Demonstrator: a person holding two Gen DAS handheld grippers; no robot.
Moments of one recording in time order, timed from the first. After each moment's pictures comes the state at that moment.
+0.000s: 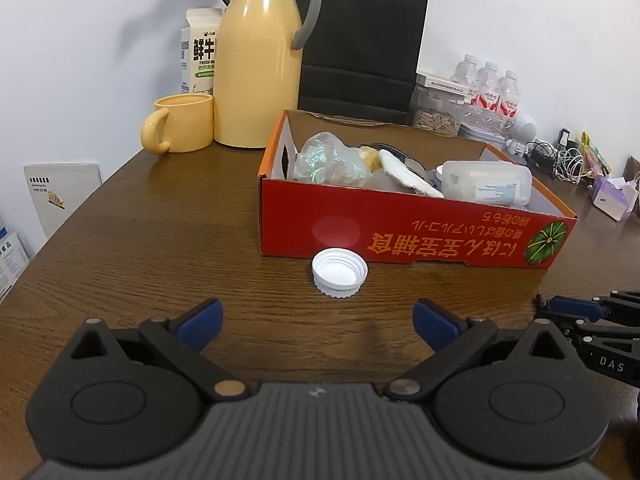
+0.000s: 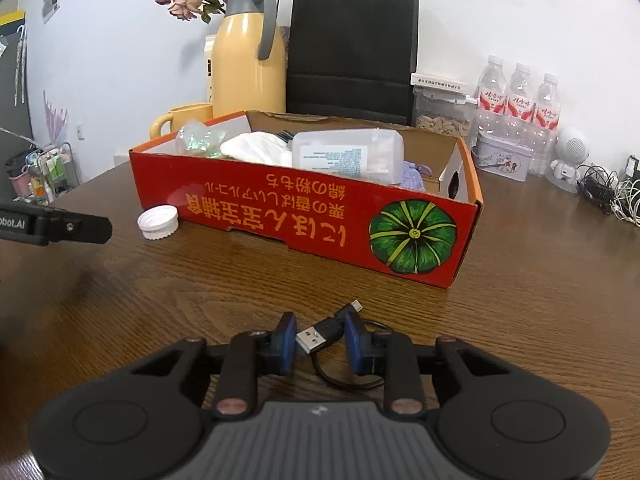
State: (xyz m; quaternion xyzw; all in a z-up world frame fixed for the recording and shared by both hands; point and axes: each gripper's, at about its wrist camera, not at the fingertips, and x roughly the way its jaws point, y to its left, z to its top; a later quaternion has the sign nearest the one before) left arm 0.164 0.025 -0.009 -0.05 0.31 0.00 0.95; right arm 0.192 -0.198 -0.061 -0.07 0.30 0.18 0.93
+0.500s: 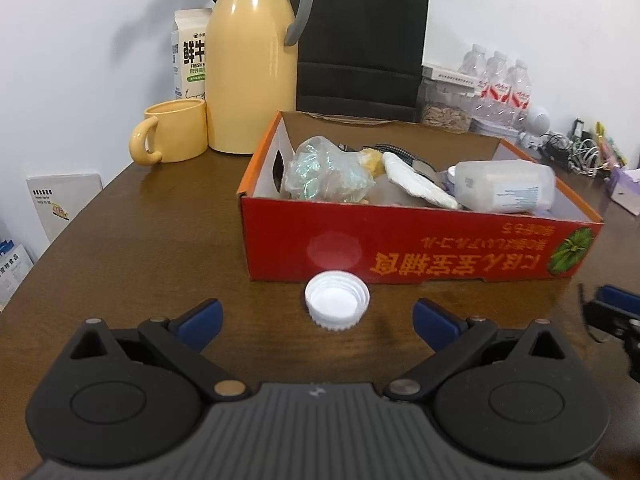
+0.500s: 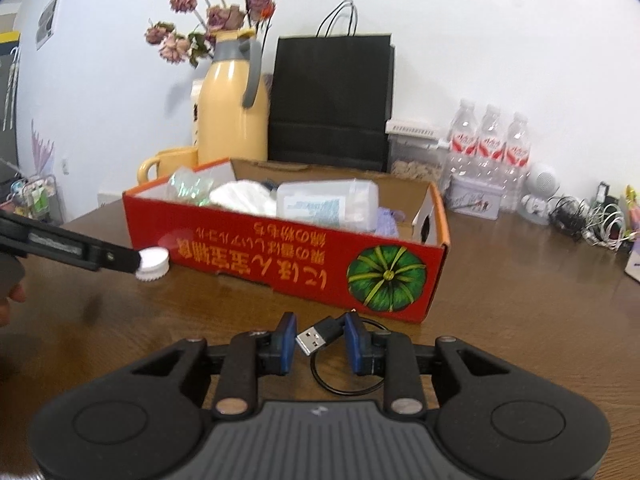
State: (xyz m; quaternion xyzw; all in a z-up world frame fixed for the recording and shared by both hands) left arm 0.204 0.010 -0.015 -0.03 0.32 0.02 0.95; right arm 0.174 -0.202 -0.048 -0.06 0.23 0.15 0.96
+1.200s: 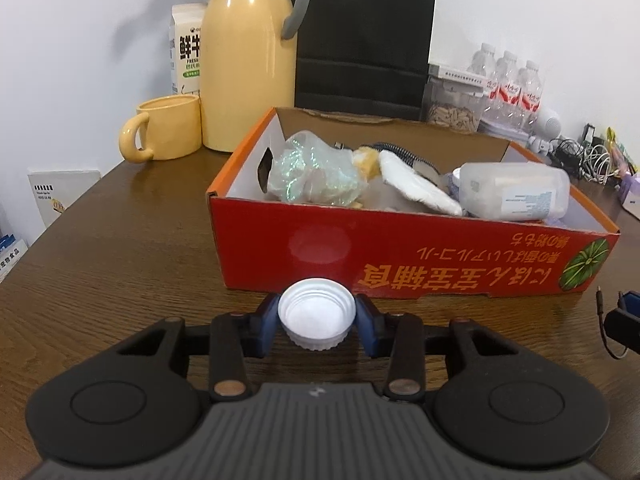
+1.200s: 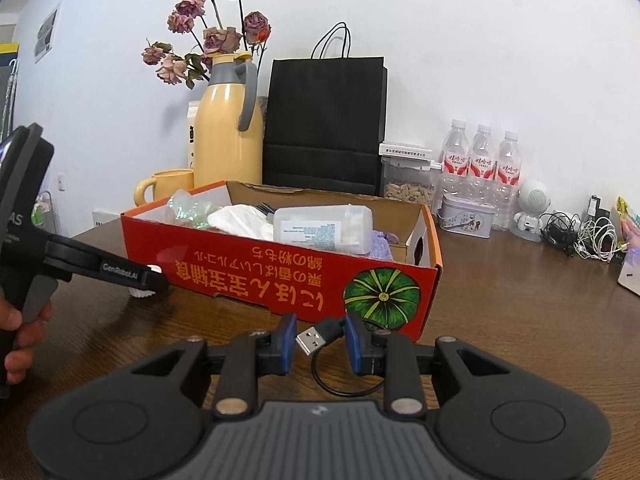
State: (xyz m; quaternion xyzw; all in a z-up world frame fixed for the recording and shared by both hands) left arm 0.217 -0.002 -0.024 -0.04 0.31 0.03 0.95; right arm 0.168 -0.201 -0.044 -0.05 0.20 0.14 0.97
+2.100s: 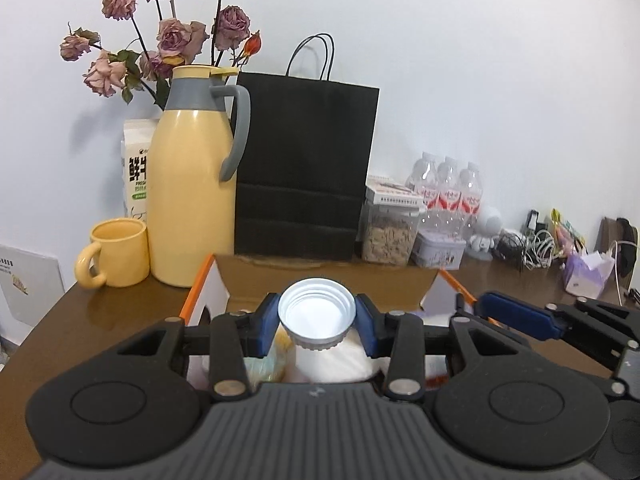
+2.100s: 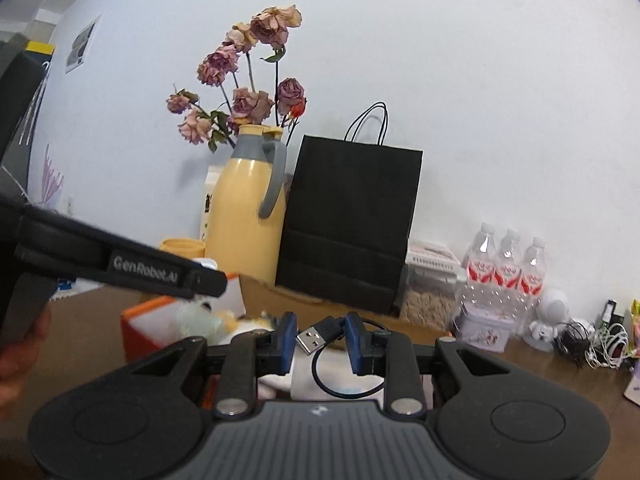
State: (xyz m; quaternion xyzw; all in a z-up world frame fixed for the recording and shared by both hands) left arm 0.239 -0.024 0.068 -0.05 0.18 -0.04 0.98; right arm 0.221 -0.154 0.024 -0.10 0.10 0.17 0.98
